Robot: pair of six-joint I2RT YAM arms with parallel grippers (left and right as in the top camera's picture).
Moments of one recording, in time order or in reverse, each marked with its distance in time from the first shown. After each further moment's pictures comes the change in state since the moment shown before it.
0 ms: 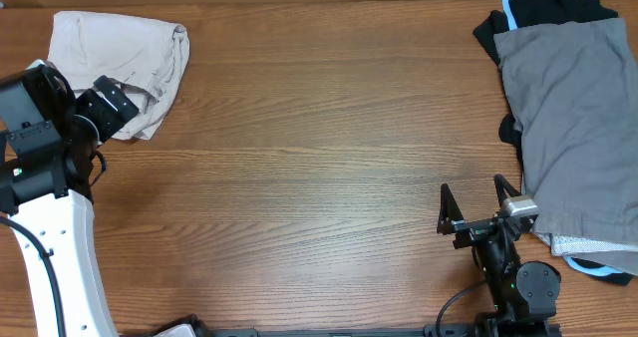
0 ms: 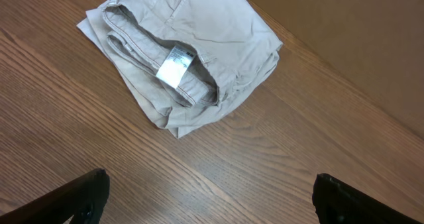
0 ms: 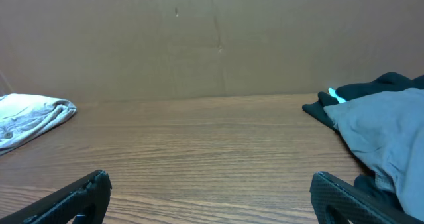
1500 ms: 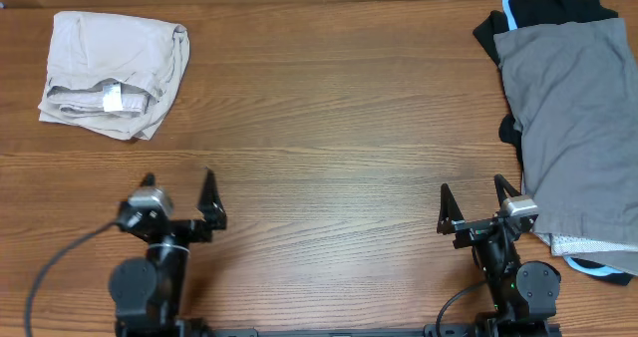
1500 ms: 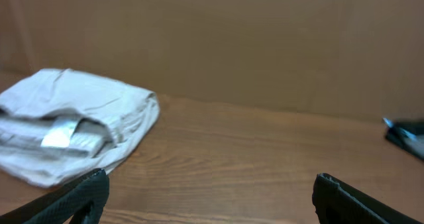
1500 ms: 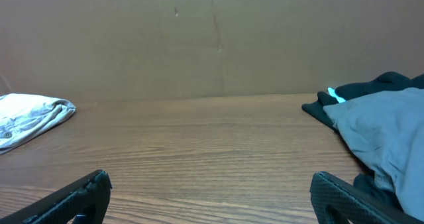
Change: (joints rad) left arm -0.335 -1.113 -1.052 0.639 0.037 0.225; right arm 0.000 0.000 0.000 -0.001 0.002 0.000
